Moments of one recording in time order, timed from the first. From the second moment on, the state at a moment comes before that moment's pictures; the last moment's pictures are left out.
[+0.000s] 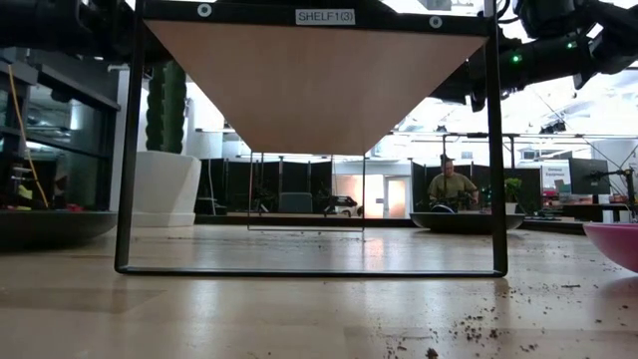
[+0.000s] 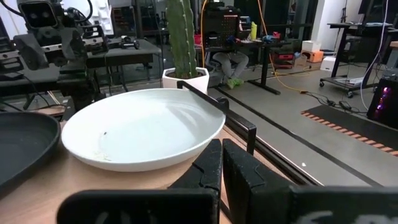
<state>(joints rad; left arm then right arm) -0.10 0.46 0.24 0.20 -0.24 0.11 -0.32 0.90 0.33 0.52 0.10 0.02</state>
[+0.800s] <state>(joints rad) -0.10 0.45 0.24 0.15 -0.25 0.08 -0.03 0.89 0.78 -0.66 -0.12 0.52</state>
